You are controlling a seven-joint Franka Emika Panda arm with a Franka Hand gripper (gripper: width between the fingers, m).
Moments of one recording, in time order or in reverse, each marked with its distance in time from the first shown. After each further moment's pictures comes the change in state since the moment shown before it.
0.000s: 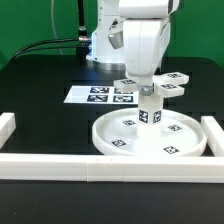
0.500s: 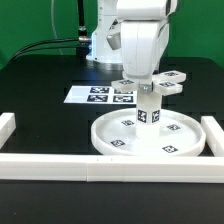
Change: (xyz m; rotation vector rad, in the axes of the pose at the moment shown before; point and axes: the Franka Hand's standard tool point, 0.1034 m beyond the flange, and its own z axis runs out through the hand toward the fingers) arm -0.001 0.001 0.000 0.000 0.000 0.009
